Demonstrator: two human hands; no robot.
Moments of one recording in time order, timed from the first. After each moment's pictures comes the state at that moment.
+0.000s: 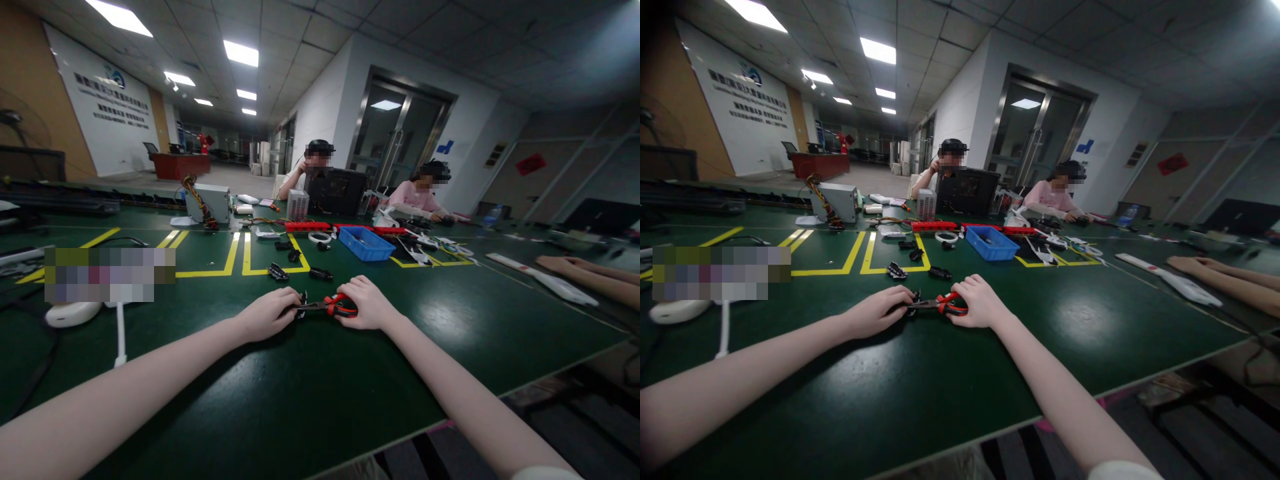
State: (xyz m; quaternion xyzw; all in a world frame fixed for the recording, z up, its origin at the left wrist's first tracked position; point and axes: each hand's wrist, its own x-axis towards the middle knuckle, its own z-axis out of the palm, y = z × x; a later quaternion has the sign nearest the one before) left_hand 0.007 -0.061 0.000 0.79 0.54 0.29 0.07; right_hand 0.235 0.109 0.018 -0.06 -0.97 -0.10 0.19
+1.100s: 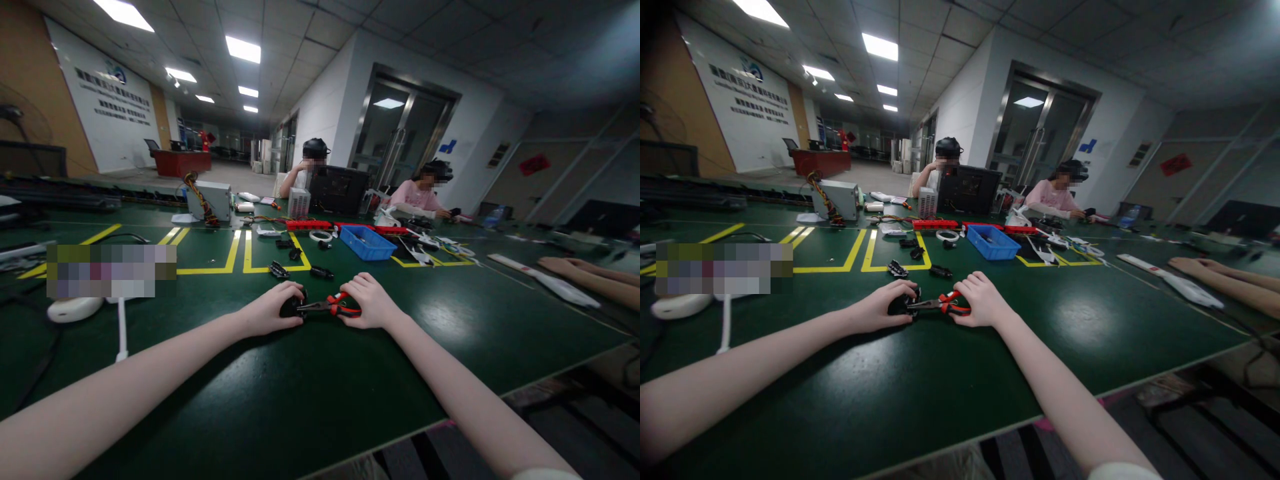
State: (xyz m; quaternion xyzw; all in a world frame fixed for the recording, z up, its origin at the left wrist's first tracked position) left_hand 0.001 -0.057 -0.006 0.78 0.51 0.35 0.11; right_hand 0.238 0.110 0.020 -0.04 -0.97 -0.13 0.21
